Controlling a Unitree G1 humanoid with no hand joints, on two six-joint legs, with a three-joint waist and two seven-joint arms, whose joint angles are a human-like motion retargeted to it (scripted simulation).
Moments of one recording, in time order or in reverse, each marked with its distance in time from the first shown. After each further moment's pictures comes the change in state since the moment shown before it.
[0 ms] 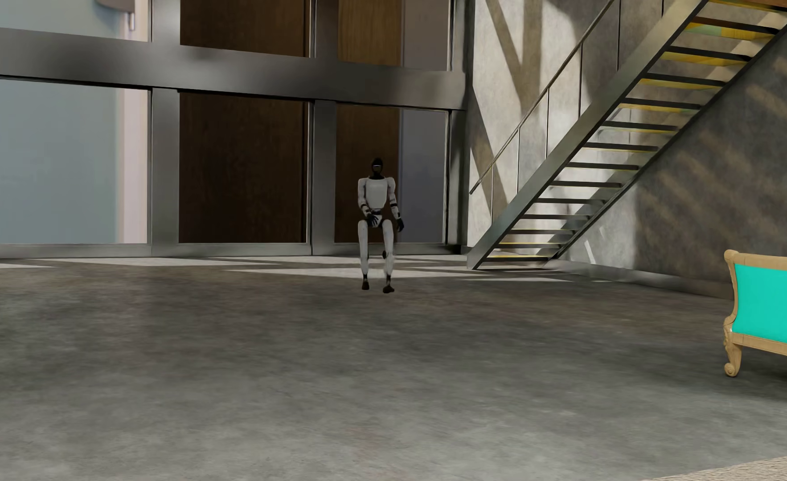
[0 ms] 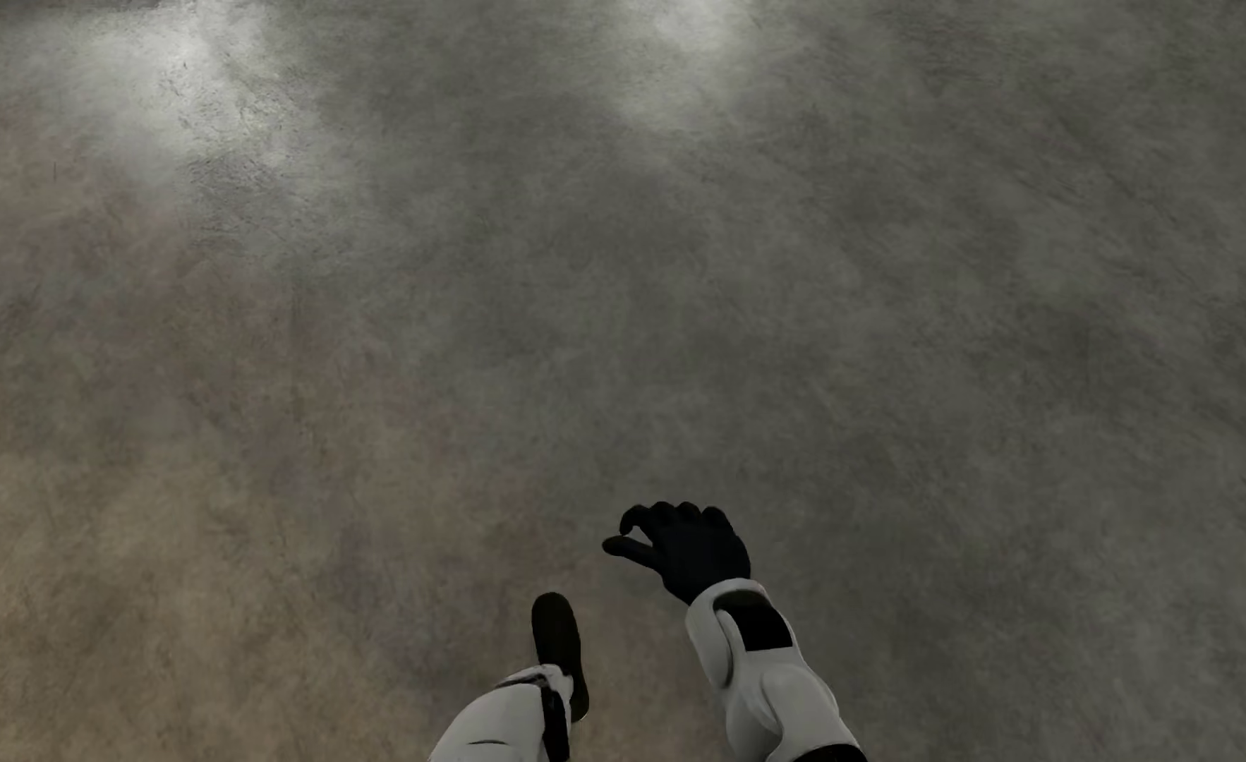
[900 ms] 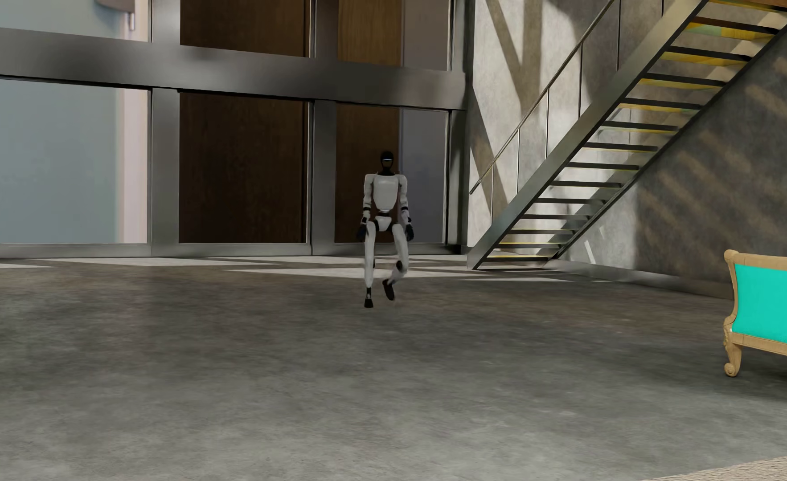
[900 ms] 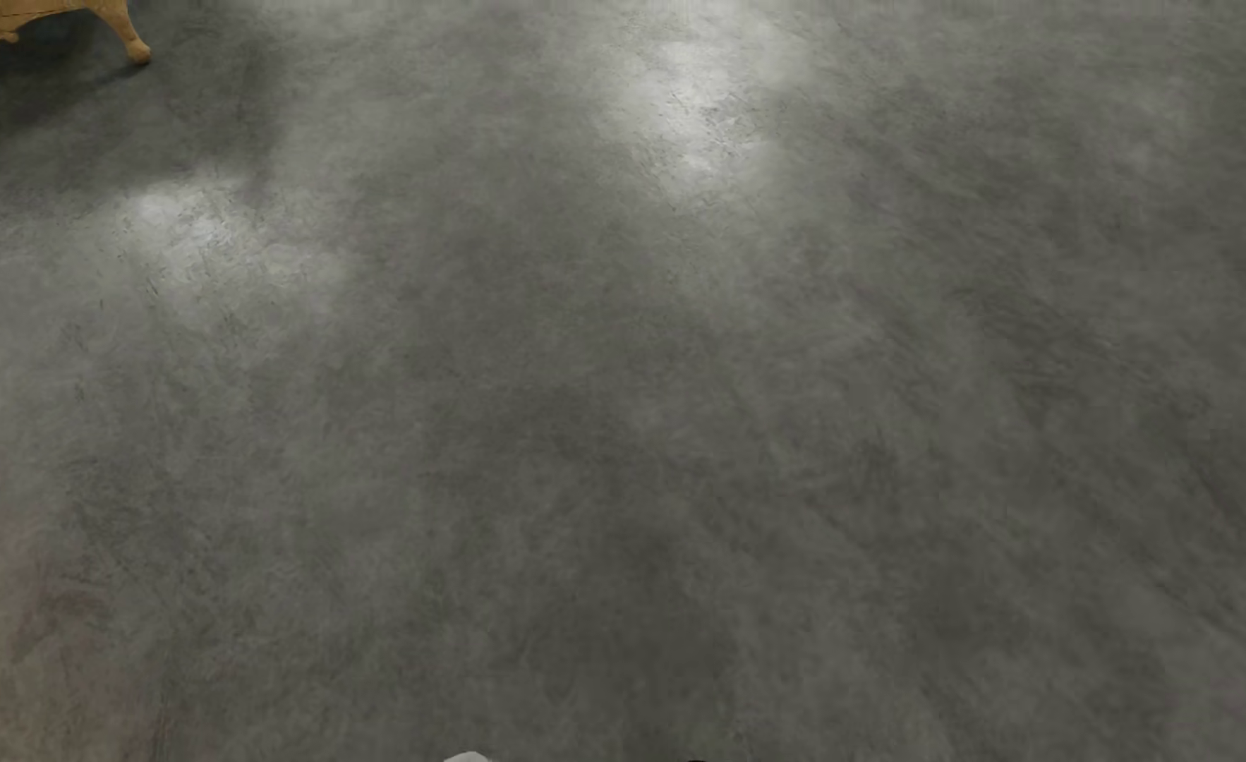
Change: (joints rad) body 0.231 -0.322 -0.095 0.155 -0.073 0.012 -0.023 -0.113 0.027 1.045 0.105 -0.275 0.238 -0.021 0.193 0.013 0.016 0.073 0.037 -0.139 -0.344 -0.069 0.341 0.101 -0.144 -0.065 0.246 -0.141 0.152
